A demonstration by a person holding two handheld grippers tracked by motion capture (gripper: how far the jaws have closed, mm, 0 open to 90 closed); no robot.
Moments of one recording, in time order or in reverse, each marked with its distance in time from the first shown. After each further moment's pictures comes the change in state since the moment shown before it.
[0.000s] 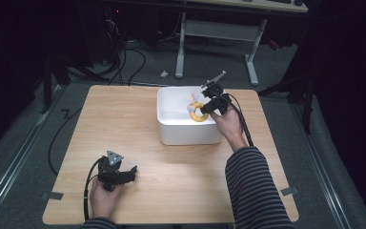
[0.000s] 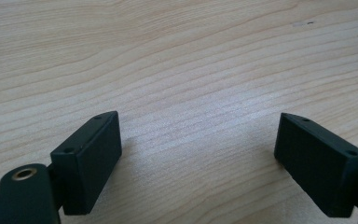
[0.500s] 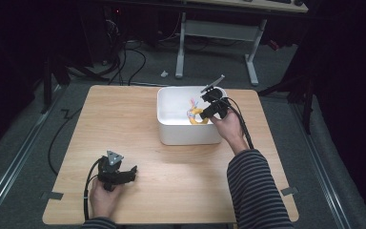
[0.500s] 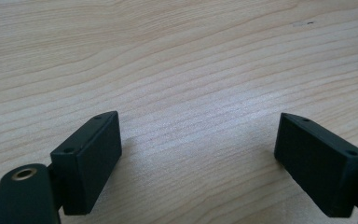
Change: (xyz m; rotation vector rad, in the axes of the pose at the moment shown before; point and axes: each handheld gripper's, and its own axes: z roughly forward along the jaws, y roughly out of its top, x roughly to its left) left arm 0.000 0.000 0.000 0.000 0.000 0.000; right arm 0.002 -0.008 0.007 0.055 0.041 -0.016
